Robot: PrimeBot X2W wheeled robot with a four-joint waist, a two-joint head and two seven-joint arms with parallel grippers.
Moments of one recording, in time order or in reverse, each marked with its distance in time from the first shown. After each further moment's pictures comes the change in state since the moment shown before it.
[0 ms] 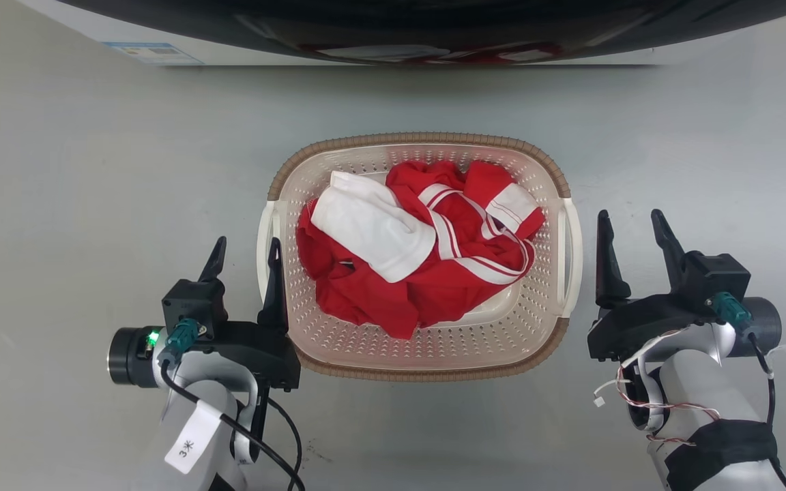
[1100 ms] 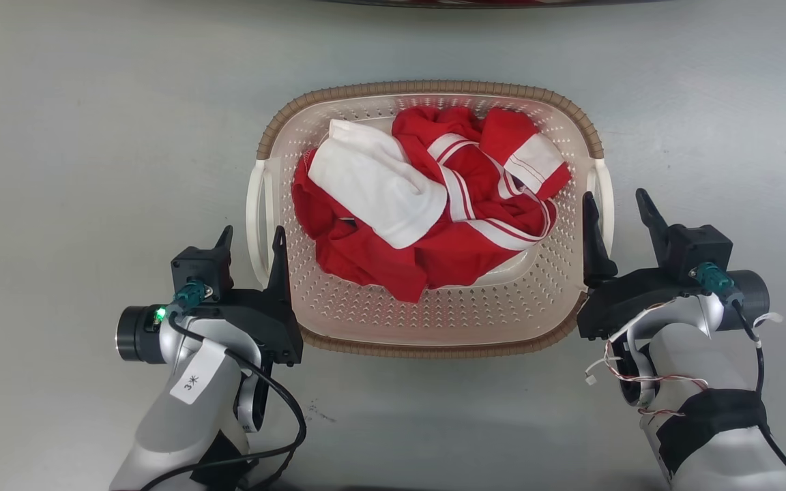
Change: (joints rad) left arm -0.159 -0.002 -0.095 0.241 -0.131 0.000 0.000; right arm -0.105 0.000 0.044 0.115 0.004 0.012 0.000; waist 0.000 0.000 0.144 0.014
